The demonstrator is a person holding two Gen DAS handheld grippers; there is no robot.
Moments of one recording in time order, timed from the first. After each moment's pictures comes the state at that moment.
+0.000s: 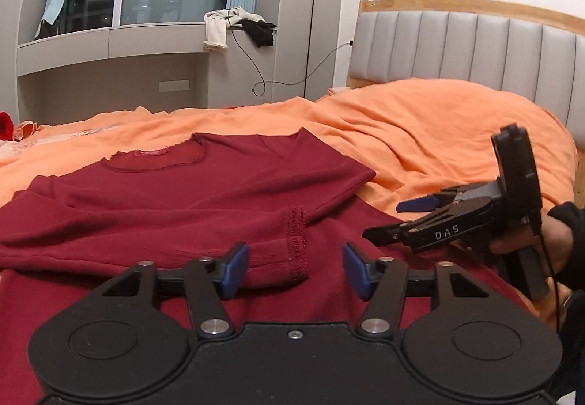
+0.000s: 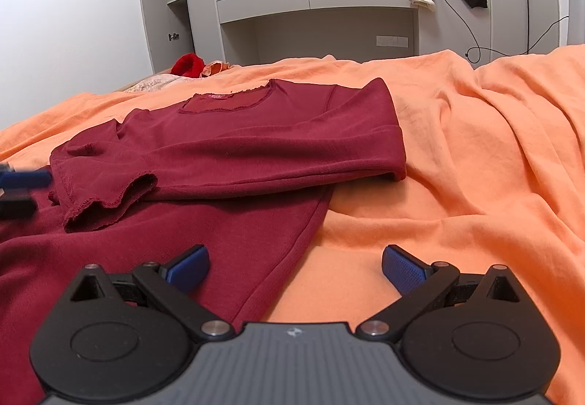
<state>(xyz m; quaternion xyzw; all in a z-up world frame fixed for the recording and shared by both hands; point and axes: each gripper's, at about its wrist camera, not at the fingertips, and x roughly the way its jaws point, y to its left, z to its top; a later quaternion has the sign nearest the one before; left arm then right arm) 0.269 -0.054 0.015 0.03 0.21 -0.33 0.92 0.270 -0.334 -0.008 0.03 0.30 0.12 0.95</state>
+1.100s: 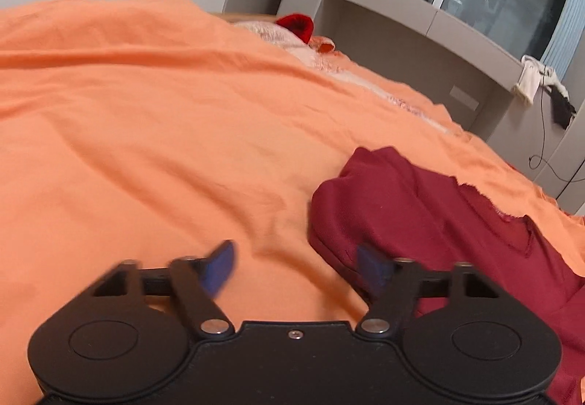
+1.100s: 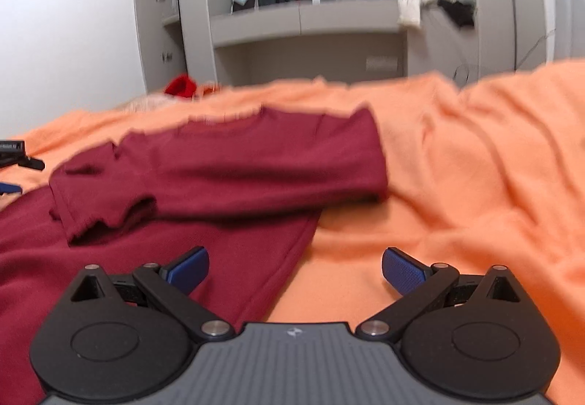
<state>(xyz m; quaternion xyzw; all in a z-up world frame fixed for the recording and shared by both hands) 0.352 0.133 0.025 -0.20 0.30 0.11 0.93 0.250 -0.336 0.002 0.03 0.24 0.10 0.97</state>
